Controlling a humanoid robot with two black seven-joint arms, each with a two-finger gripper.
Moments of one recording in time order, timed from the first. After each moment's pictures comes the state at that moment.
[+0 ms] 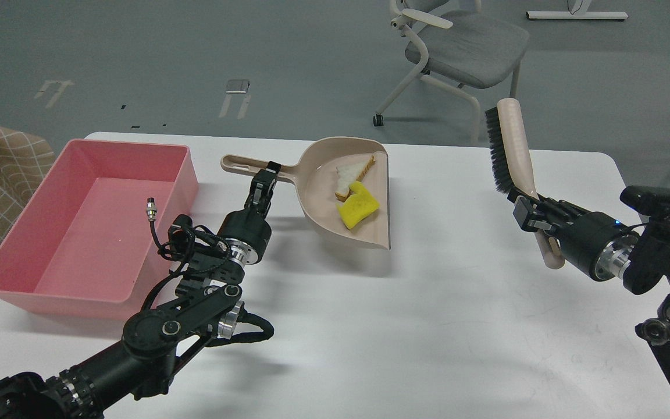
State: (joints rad) left arm -0.45 0.15 -0.69 -1.05 0.90 0.49 -0.33; right arm 0.11 -0.35 1.39 1.60 -2.18 0.49 0.04
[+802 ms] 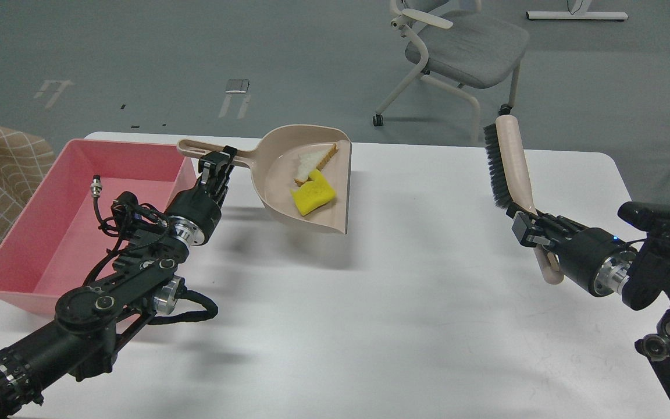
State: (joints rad) left arm -0.46 0.34 -0.72 -1.07 0.75 0.29 -0.34; right arm 0.06 -0.35 1.39 1.62 -2.18 0.49 0.04
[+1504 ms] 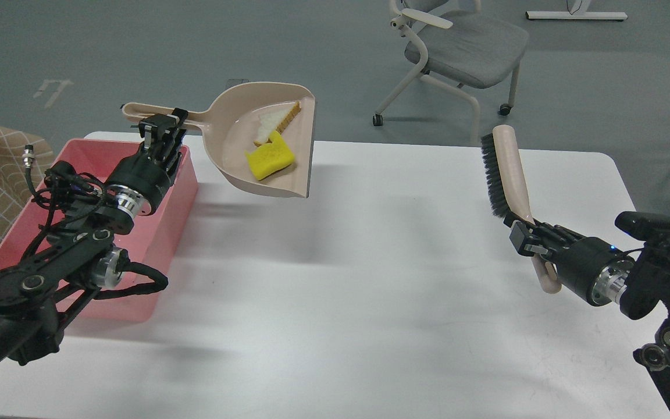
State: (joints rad) left arm -0.45 0.53 -0.84 -1.16 0.69 0.18 -0.33; right arm 0.04 -0.34 1.38 1.63 -2.18 0.49 0.04
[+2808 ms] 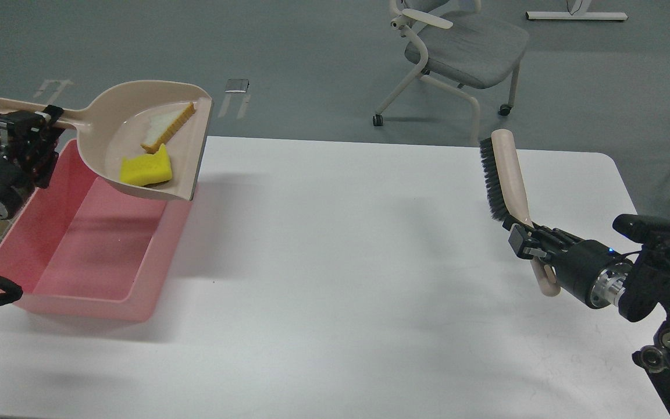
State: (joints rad) left arm -0.32 0.83 -1.01 -0.96 0.60 -0.19 -0.43; right arm 0.03 -0.34 1.38 1.63 -2.18 0.49 0.04
